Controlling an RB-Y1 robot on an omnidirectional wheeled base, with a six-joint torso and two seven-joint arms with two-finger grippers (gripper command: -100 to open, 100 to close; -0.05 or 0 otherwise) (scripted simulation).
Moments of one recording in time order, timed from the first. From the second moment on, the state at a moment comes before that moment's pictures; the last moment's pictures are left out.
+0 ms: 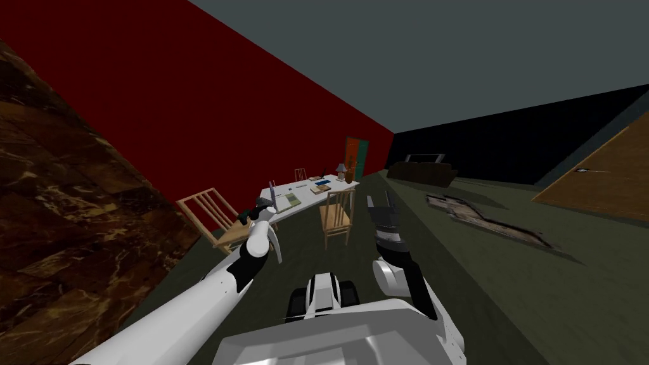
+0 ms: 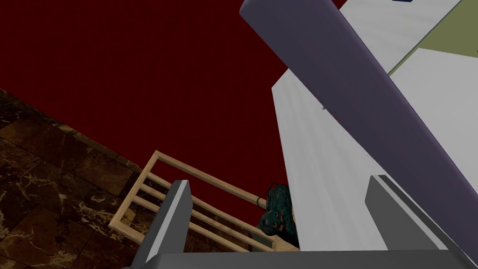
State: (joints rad) left arm -0.86 0.17 0.99 -0.71 0.17 -0.15 0.05; right arm 0.46 0.00 0.03 -2.27 -0.06 -0.54 -0.15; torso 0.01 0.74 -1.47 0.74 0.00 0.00
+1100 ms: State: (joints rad) left arm -0.87 0.32 1.25 -0.66 0.14 -0.23 -0.06; right arm 0.46 0.00 0.03 -2.27 -0.06 -0.54 -0.15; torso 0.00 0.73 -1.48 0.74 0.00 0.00
